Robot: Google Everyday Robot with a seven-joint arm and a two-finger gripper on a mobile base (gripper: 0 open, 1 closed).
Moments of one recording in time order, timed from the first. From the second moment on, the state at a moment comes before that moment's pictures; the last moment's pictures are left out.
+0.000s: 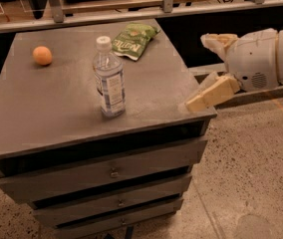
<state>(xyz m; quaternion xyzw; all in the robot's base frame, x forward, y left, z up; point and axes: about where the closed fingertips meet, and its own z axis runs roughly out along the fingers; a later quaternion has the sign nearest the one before) 0.490 -0.108 0.971 -0.53 0.67 0.19 0.48</state>
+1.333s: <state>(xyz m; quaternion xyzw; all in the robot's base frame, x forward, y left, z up) 0.505 0.032 0.931 -0.51 0.61 0.32 0.52</state>
